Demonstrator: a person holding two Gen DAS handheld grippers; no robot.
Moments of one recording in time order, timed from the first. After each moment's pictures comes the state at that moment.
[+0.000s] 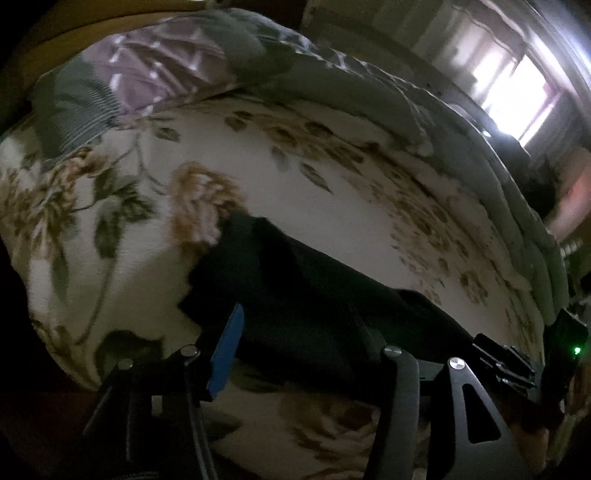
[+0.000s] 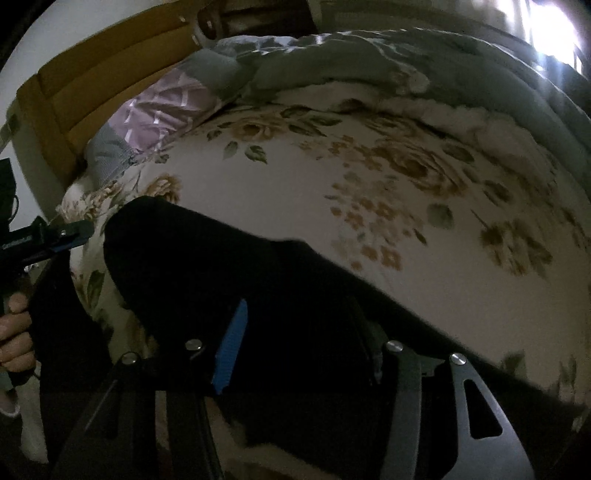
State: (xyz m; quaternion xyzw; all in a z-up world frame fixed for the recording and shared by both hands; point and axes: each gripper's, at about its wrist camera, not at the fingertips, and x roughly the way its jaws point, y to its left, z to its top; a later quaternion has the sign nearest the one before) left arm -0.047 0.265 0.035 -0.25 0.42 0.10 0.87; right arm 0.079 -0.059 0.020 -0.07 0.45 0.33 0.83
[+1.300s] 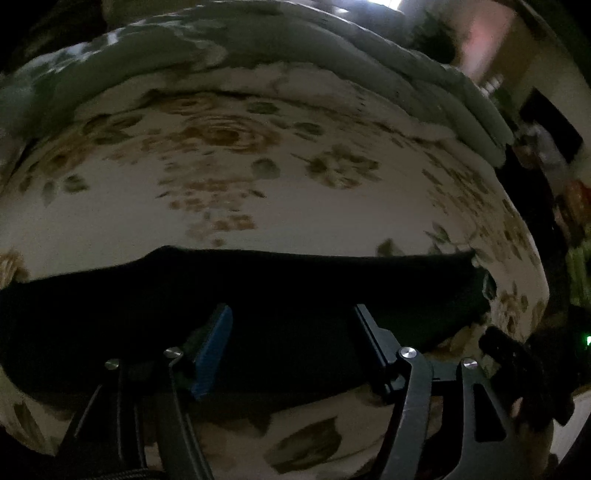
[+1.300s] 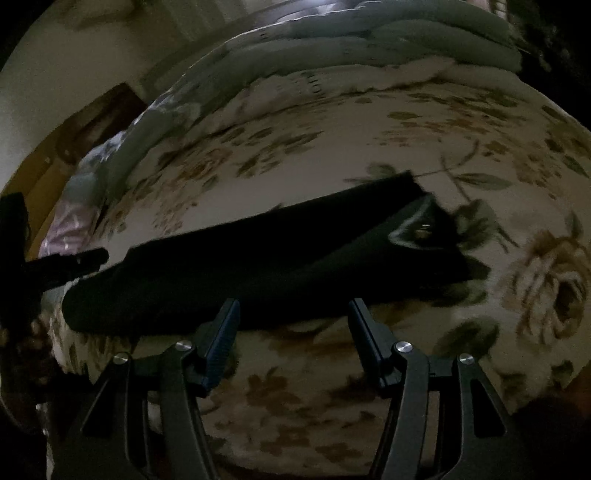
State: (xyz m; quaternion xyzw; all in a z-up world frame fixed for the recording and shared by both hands) left arm 0.054 0.004 0.041 -0.06 0.51 -0.13 0.85; right arm -0.004 -0.322 0.002 0.16 0.45 0.08 0.87
